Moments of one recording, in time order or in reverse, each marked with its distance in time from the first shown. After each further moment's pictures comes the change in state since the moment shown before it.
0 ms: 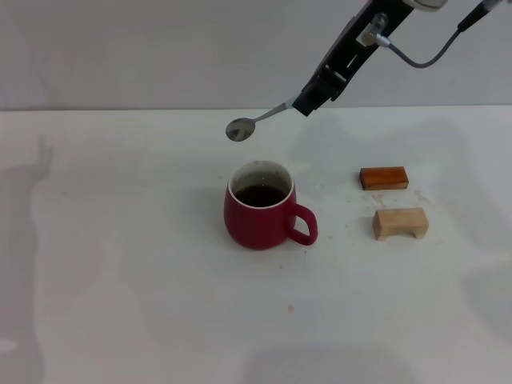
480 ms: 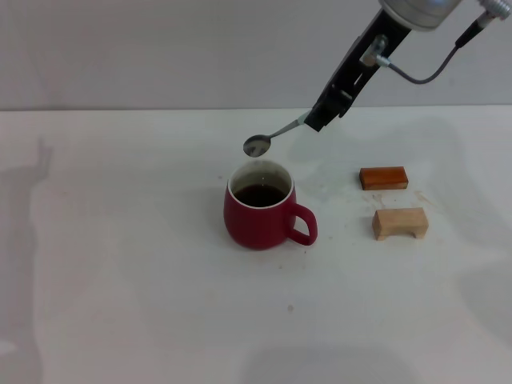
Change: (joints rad) left arm 0.006 0.000 0.004 -0.001 0.001 0.003 -0.002; right arm 0.021 0.006 -0.015 -0.125 -0.047 -0.055 -0.049
